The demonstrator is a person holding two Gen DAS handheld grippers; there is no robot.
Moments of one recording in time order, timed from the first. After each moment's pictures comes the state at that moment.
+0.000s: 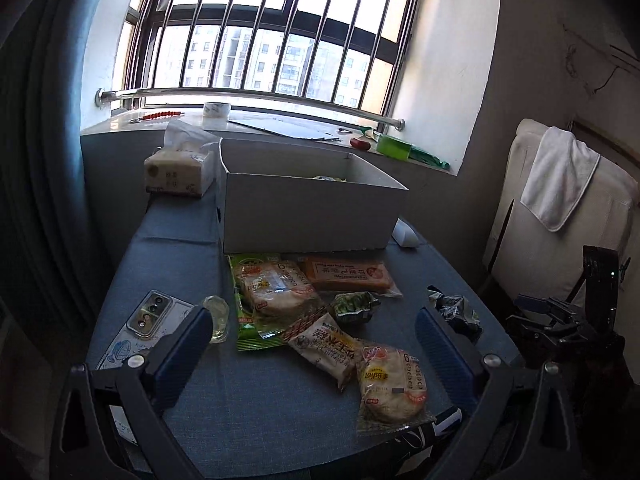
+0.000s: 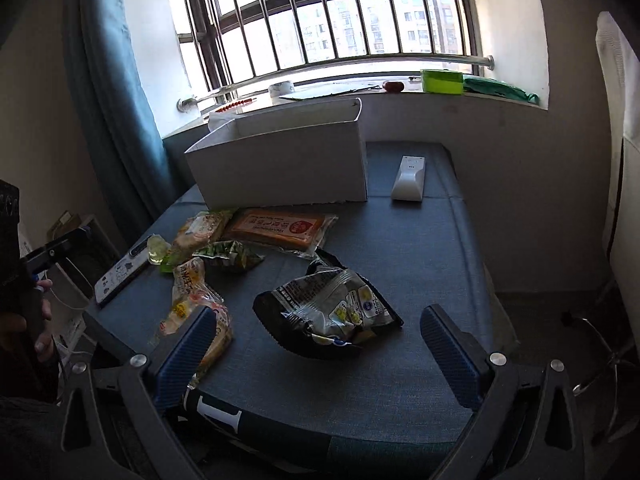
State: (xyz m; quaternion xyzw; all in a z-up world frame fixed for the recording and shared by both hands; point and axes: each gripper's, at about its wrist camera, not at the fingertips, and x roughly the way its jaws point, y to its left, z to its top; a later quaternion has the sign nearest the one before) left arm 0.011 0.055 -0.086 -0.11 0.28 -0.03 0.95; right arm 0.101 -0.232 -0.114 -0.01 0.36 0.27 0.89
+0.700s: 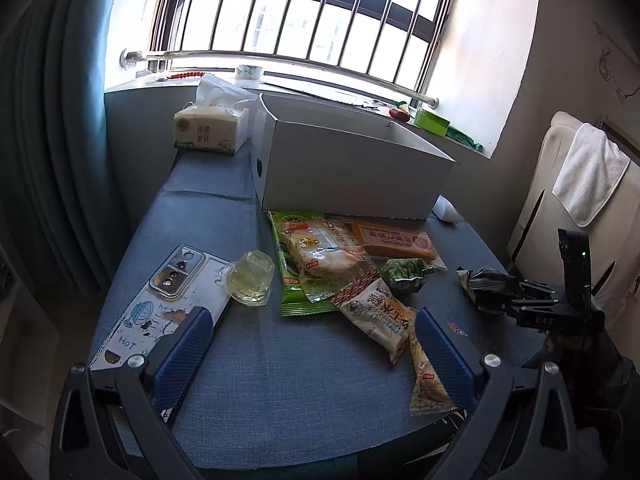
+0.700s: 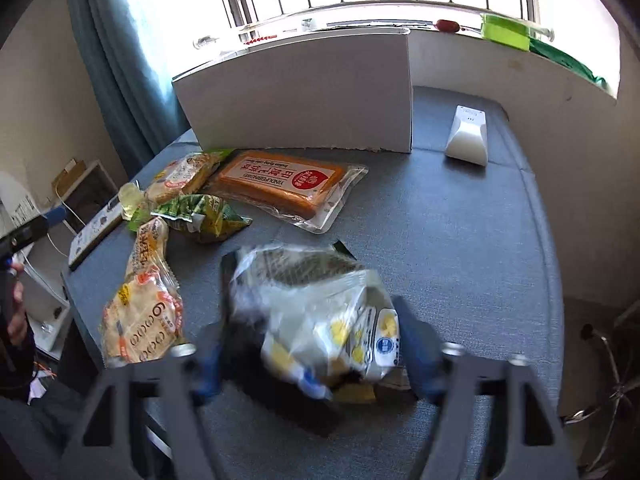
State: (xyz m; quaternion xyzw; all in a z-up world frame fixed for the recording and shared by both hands) left arm 0.017 0.085 -0.122 -0.13 0.33 0.01 0.93; right arm 0.171 -0.196 -0.172 -0.05 0.43 0.32 0.84
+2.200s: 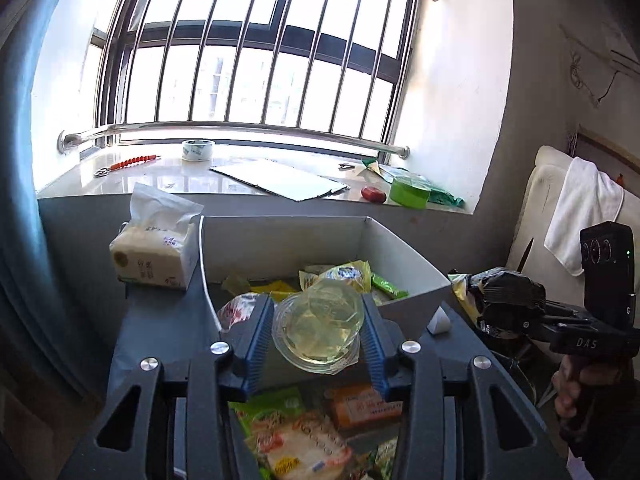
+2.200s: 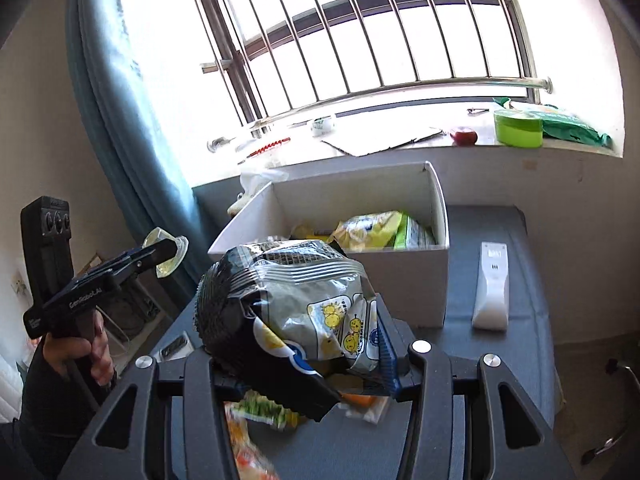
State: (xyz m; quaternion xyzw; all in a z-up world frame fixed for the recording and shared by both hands) left arm 0.183 0.108 -0.029 -0.10 0.25 -0.05 0.96; right arm 0.232 -0.142 -0.052 0.04 0.33 0.34 0.88
